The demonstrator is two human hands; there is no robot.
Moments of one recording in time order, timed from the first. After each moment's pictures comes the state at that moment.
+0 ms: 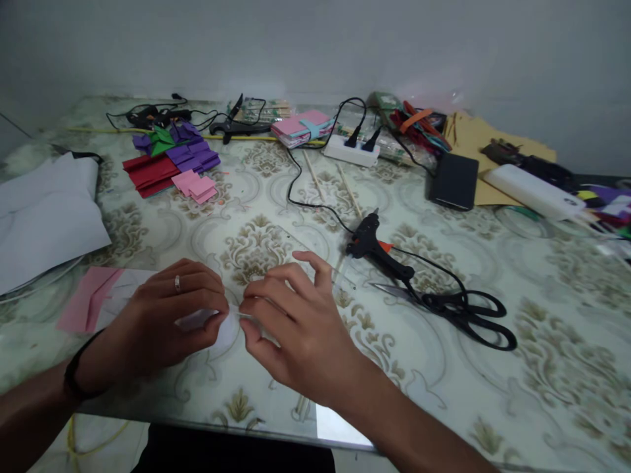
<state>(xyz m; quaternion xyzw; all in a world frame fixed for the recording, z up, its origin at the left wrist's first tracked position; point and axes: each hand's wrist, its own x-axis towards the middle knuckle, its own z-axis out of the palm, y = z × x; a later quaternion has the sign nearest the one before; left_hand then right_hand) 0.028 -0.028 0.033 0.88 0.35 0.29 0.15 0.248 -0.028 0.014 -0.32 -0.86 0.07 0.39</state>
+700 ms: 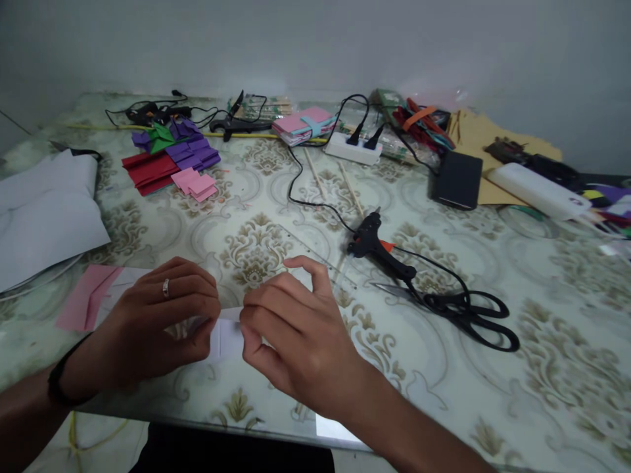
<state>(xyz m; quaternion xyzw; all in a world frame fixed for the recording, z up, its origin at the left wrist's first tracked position) 0.025 -0.032 0.037 0.88 0.34 0.29 0.14 0.247 -0.031 0.018 -0.31 -0.86 0.08 0.40</state>
